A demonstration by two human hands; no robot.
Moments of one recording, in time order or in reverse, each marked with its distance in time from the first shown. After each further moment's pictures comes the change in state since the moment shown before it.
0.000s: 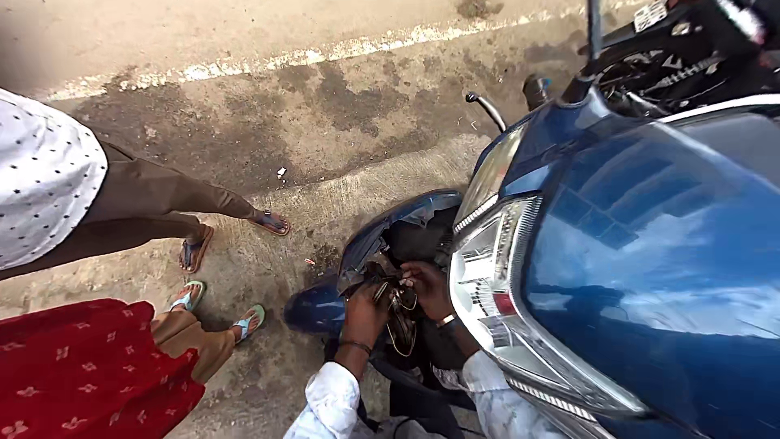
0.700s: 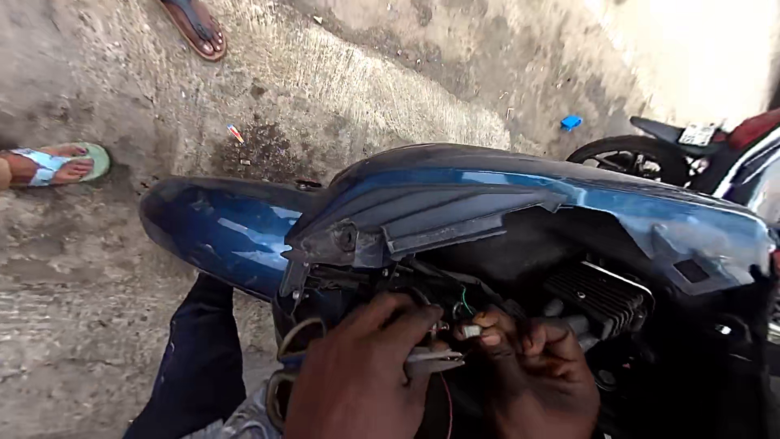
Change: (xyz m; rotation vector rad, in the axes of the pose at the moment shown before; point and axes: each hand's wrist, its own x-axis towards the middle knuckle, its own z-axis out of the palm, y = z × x) left_hand -0.003 -0.043 0.031 -0.386 0.228 0.070; right_hand -0.004 -0.032 0.015 -0.016 0.150 0.075
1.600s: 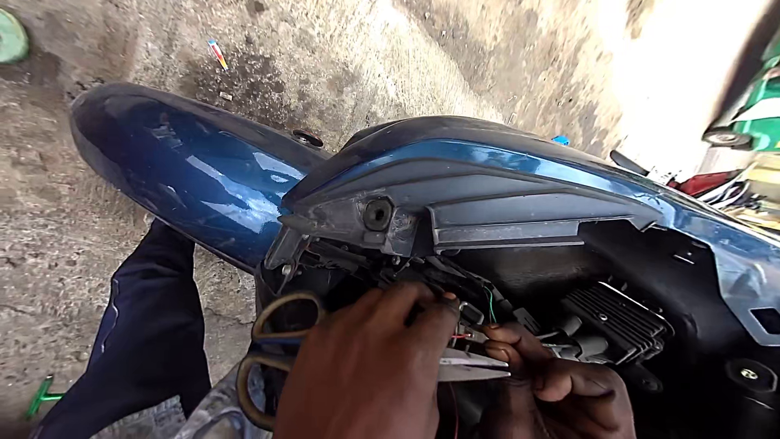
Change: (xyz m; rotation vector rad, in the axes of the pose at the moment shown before) left_hand 0.002 -0.009 -0.001 0.041 0.022 0.025; right_hand -0.004 -0.005 0.004 -0.306 -0.161 -0.265
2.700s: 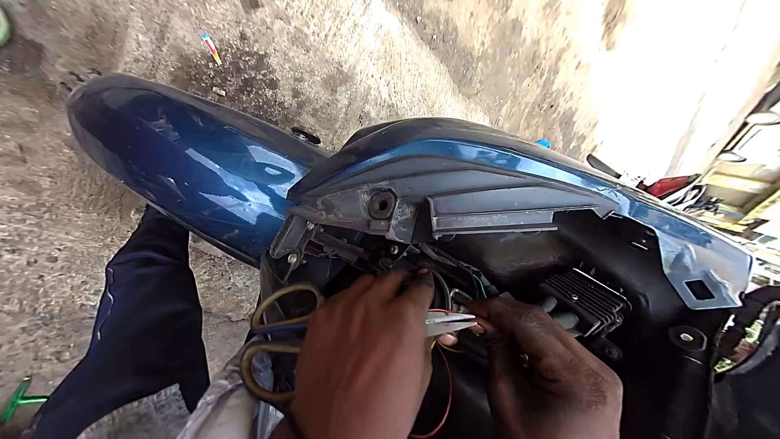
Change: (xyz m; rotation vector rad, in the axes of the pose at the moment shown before) left_hand -0.004 0.001 0.007 0.152 0.051 -0.068; right_hand 0.026 -0.033 -0.017 -0.813 -0.417 -0.165
